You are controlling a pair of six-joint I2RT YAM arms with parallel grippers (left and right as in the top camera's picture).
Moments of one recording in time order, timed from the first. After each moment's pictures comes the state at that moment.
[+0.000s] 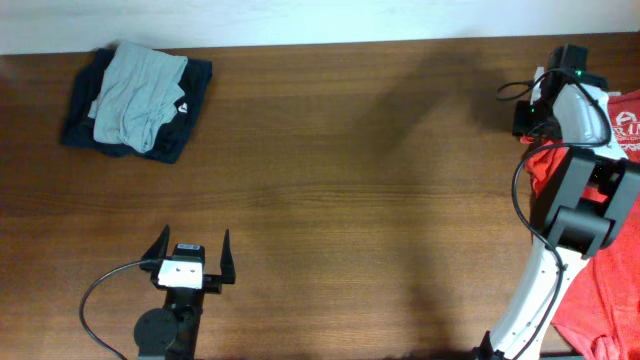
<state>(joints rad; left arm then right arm) -0.05 0.01 0.01 -0.08 0.02 0.11 -0.34 2.40 2.00 -0.89 0.11 -0.12</state>
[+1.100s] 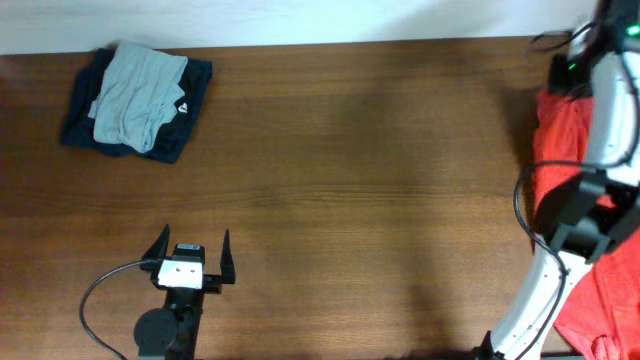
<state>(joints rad) -0.05 0.01 0.01 -0.08 0.02 0.11 -0.37 2.34 2.51 -1.28 0.11 -0.13</state>
